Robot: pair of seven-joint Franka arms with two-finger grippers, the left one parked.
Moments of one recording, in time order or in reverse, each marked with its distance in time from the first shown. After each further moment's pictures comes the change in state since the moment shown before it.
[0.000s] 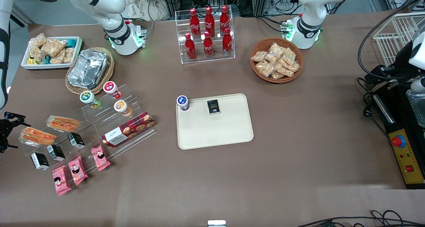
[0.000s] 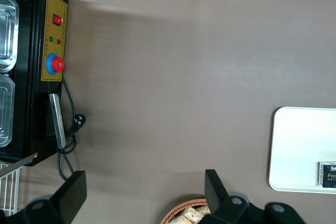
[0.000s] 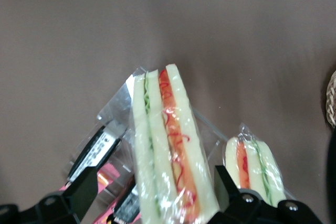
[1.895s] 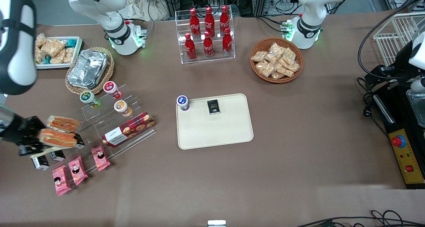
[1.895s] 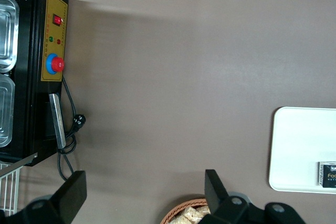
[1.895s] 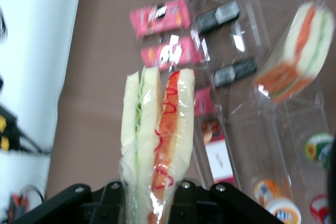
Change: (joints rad) arm 0.351 -0.147 0.047 0.113 0.000 -0.128 -0.177
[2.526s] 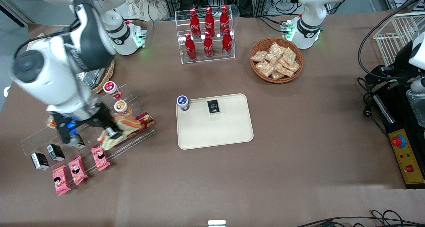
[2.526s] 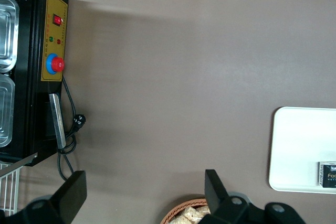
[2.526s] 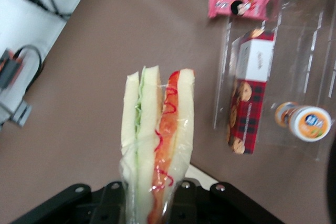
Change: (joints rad) arm 0.355 -0.011 0.002 0.003 -0.021 -0.007 -0.011
